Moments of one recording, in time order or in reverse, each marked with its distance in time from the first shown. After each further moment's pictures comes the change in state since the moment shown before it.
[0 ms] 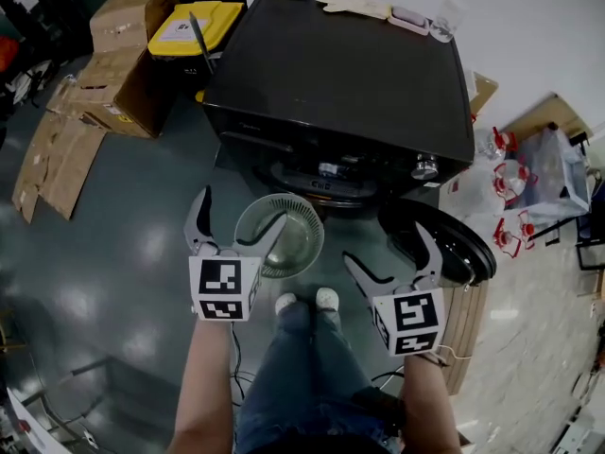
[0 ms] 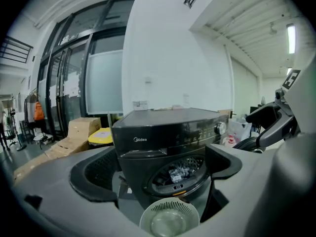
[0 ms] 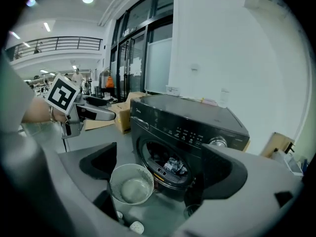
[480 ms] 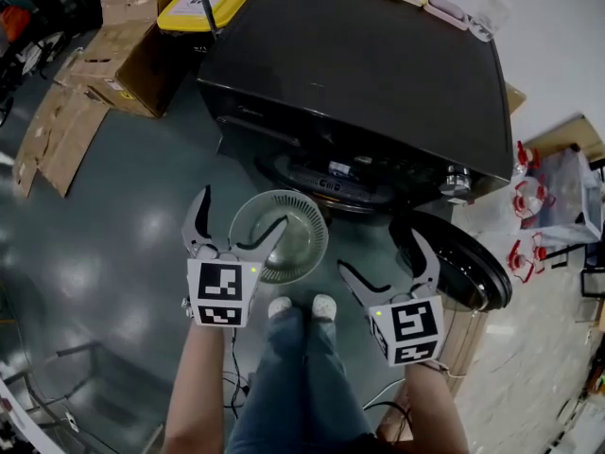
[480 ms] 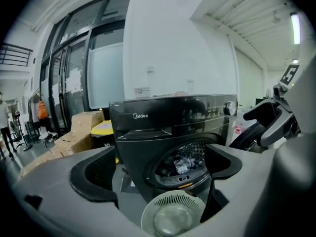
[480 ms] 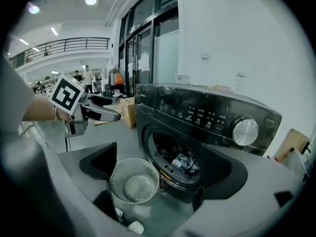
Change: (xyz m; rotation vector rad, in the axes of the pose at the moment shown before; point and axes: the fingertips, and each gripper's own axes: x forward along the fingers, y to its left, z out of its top) left arm 0.051 0.006 -0.073 0.018 0.065 0.053; right arm 0.079 0.007 -0.053 -0.029 0.025 0.134
